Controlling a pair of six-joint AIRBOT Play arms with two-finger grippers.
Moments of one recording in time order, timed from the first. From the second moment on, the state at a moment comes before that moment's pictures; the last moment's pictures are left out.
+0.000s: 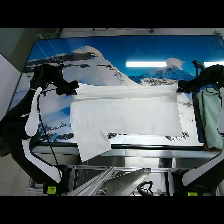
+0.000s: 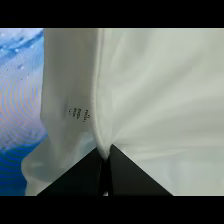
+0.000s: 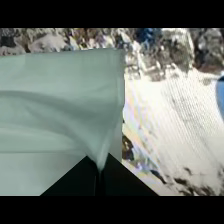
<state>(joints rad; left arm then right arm) 0.04 -1.83 1.64 -1.82 1.26 1.47 -0.26 -1.93 1.69 1.98 -1.22 -1.87</state>
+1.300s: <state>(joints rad) -0.03 -1.72 1.81 -1.69 1.59 1.41 -0.27 -1.72 1.64 1.76 -1.42 -1.70</state>
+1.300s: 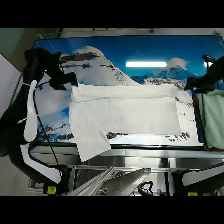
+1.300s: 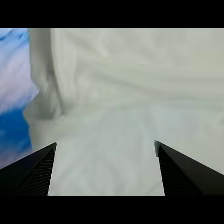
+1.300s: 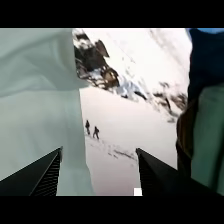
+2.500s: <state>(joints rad) 0.13 -0.96 0.38 -2.11 1.10 1.51 -0.46 -1.57 1.14 2.04 -1.39 -1.88</state>
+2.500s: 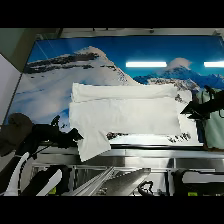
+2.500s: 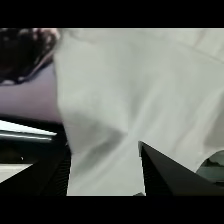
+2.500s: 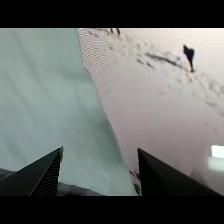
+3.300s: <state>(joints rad) 0.27 -0.97 0.47 -2.10 1.24 1.66 -0.48 -1.56 0.97 2.00 -1.40 -1.90</state>
